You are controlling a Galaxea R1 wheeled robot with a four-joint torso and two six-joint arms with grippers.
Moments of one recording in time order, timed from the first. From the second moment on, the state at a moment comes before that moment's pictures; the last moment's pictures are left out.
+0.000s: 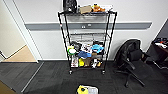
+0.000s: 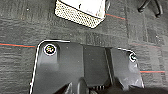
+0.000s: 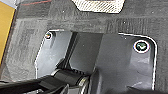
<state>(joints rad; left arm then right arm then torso) 1.25 2.80 -2.36 0.02 -0.16 -0.08 -1.27 2.78 -2.33 0.14 0.05 -0.30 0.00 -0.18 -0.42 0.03</state>
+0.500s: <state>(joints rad) 1.25 2.80 -2.36 0.02 -0.16 -0.08 -1.28 2.78 -2.34 0.14 0.05 -0.30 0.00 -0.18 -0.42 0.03</state>
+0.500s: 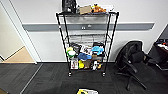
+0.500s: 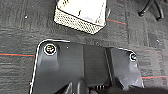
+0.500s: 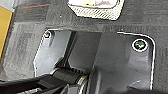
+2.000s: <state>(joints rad) 1.28 2.80 -2.36 0.02 -0.15 -0.08 -1.28 2.79 -2.37 0.14 0.05 -0.30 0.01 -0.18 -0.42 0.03</state>
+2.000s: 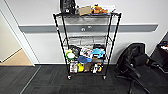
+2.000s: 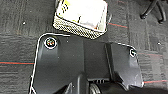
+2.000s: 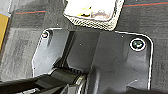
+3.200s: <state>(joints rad) 1.26 2.80 -2.36 -0.08 -0.15 -0.10 -1.28 2.80 -2.36 0.14 0.05 -0.29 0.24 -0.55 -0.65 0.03</state>
